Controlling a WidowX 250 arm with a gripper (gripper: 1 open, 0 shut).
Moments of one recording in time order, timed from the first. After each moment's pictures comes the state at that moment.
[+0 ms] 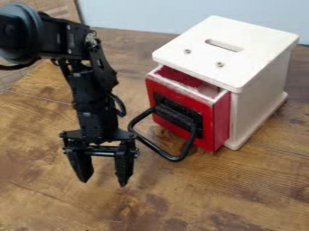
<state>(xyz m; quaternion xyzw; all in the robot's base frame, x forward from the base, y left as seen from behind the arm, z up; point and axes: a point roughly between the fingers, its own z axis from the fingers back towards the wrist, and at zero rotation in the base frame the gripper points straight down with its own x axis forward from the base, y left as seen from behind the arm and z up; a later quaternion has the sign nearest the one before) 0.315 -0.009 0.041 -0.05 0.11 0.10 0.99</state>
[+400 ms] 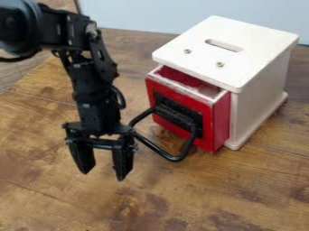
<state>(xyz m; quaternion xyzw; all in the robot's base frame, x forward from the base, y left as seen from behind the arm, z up) 0.321 -0.009 0.053 -0.06 0.11 0.02 0.99</state>
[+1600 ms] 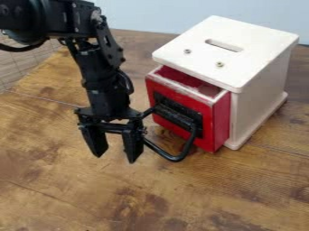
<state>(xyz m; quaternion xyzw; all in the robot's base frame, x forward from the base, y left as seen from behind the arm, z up) 0.346 -0.013 0.056 -0.07 0.07 0.02 1.00</state>
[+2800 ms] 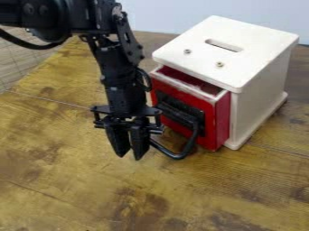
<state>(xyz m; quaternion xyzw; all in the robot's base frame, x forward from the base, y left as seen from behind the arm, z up) 0.354 -0.035 0.056 -0.07 0.08 0.01 0.99</state>
